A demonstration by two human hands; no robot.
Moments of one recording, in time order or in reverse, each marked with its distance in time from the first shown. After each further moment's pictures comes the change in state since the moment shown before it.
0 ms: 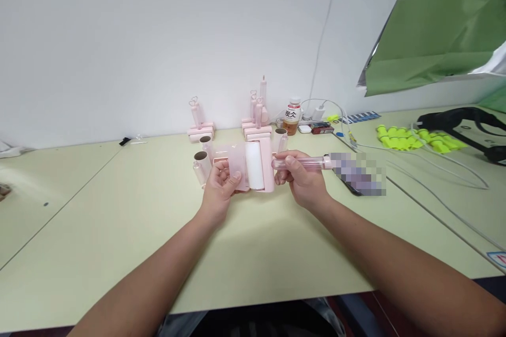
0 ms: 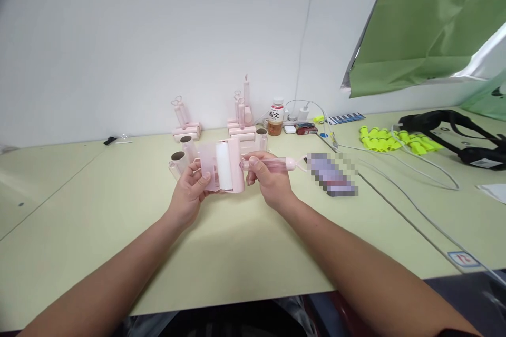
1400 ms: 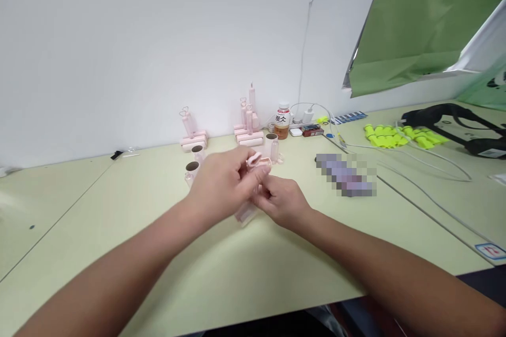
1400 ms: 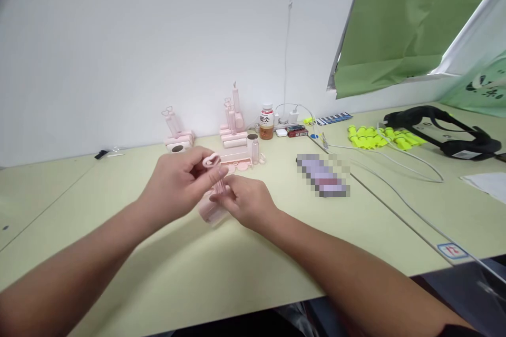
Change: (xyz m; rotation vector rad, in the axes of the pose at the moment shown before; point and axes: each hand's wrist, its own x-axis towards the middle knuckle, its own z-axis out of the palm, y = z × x) left_hand -0.004 0.101 0.057 1.255 -0.231 0.602; right_hand -0.022 -0.008 0.018 -1.034 -0.201 -0.338
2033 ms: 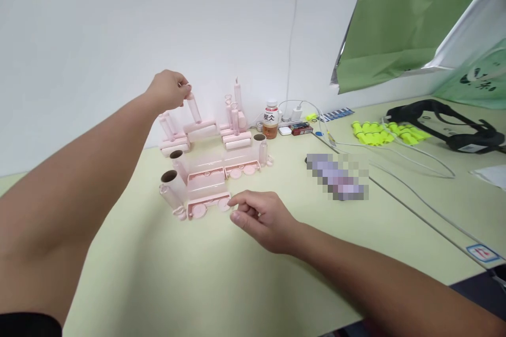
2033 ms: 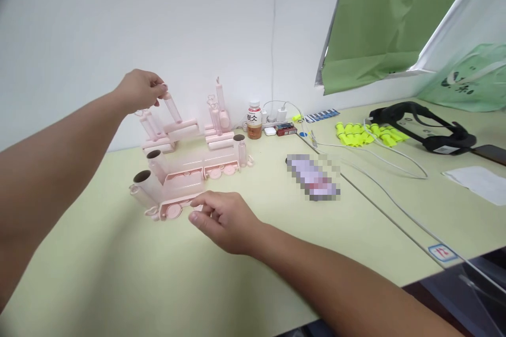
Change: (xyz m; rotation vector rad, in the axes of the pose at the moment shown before) left_hand 0.186 -0.153 -0.037 0.235 -0.044 -0.457; right_hand -0.006 -0.003 0.007 0.528 -0.129 0.050
